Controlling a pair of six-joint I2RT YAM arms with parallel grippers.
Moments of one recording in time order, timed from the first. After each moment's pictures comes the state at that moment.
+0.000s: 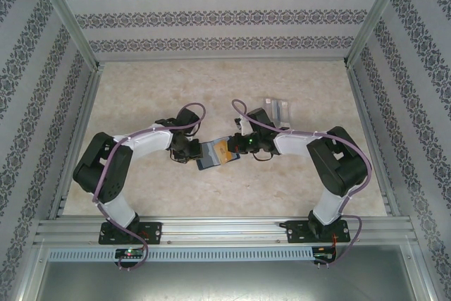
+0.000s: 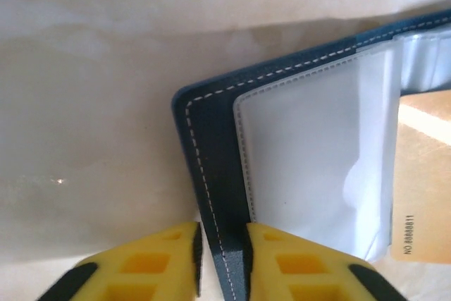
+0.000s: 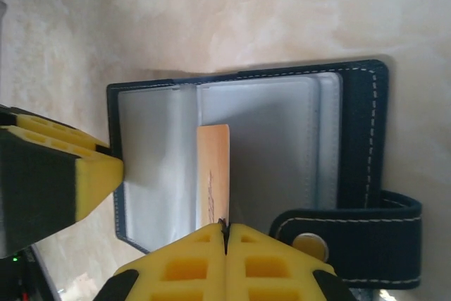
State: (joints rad) left arm -0.49 1.70 0.98 -0.59 0.21 -0.69; right arm 0.54 1.75 0.84 0.02 -0.57 0.58
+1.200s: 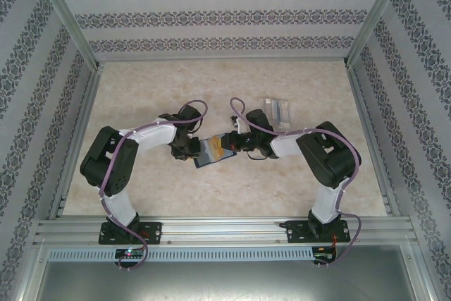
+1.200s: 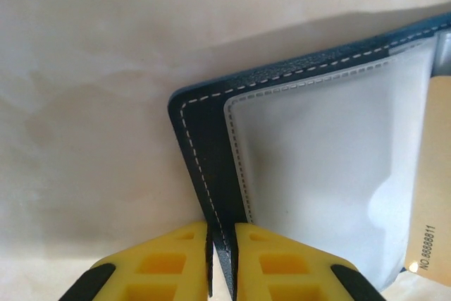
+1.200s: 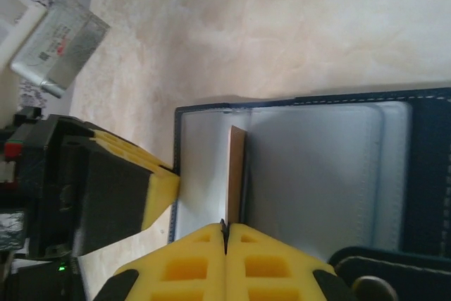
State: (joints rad) left arm -0.47 1.77 1.06 -0.69 0.14 -0.66; right arm 0.54 1.85 0.79 0.39 -0.69 0.71
